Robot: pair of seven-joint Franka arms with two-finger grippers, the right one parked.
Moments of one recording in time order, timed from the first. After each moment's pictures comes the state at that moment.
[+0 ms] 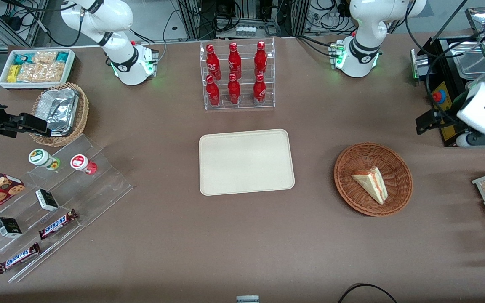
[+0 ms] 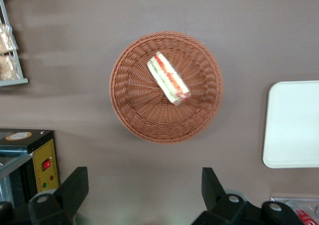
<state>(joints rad) 0.01 0.04 -0.06 -1.64 0.03 1.60 -0.10</state>
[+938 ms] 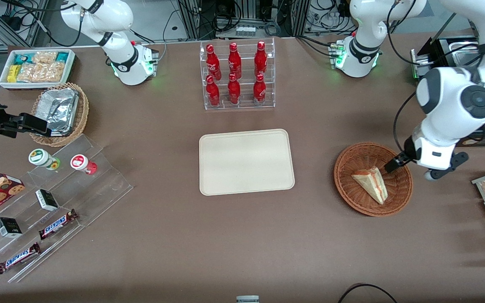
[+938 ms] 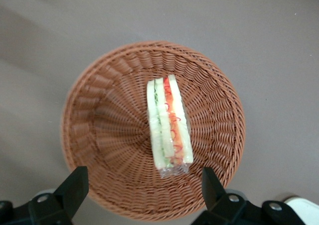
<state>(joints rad) -0.01 0.09 -0.06 -2.15 0.03 2.30 -0.64</state>
